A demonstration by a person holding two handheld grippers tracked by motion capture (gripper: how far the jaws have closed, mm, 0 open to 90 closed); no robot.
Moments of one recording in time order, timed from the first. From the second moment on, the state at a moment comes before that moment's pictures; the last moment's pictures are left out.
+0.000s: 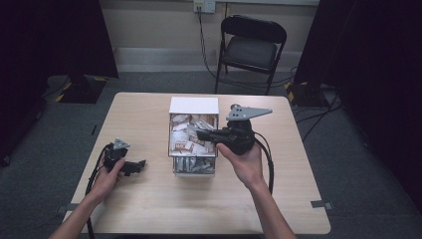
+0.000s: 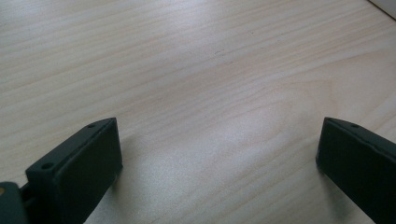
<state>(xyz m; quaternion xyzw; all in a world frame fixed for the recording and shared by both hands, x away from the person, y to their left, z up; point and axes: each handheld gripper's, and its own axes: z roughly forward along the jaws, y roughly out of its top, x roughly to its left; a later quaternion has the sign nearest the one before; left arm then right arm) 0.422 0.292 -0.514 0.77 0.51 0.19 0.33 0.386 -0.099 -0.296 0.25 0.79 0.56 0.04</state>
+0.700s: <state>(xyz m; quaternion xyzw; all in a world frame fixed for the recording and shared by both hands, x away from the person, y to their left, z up) 0.422 0.292 -0.514 0.77 0.51 0.19 0.33 0.367 -0.135 -0.280 0.27 0.77 0.57 0.07</state>
